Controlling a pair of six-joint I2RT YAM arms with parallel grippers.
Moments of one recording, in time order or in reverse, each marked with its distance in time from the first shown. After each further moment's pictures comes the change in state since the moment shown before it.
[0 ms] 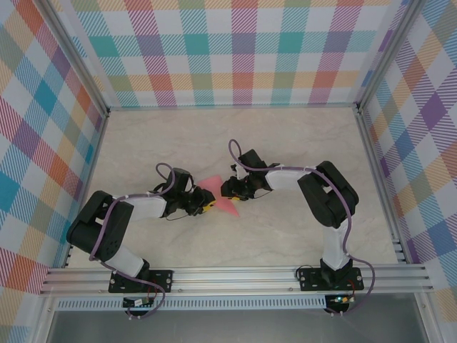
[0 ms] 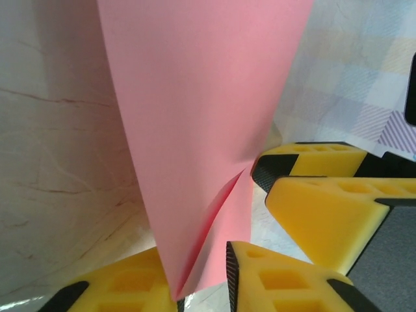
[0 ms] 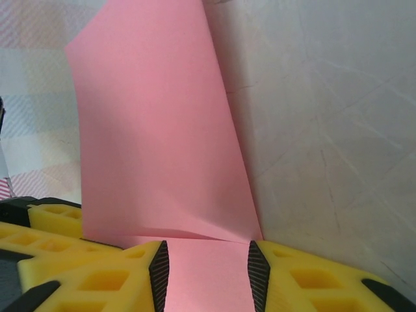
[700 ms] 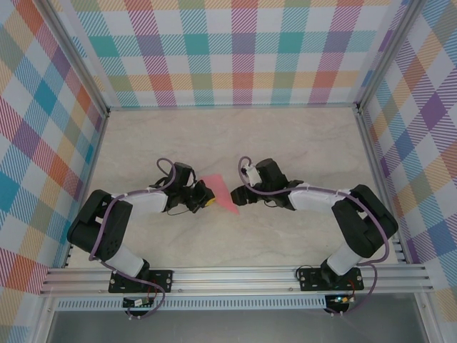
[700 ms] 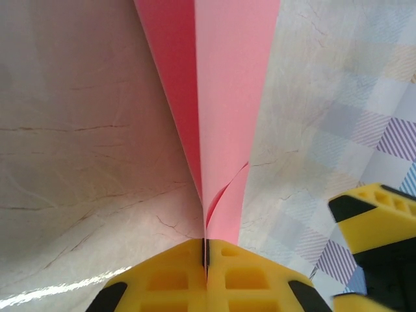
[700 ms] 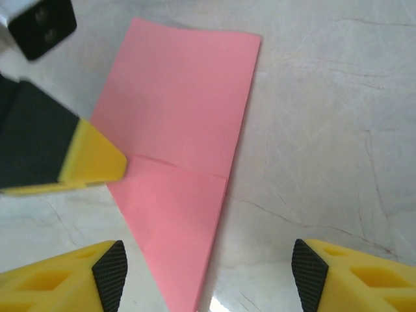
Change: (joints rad) left arm -0.003 0.003 0.088 -0.107 -0.022 0.003; right arm 0.023 -0.373 -0.370 0.246 0.252 -0.441
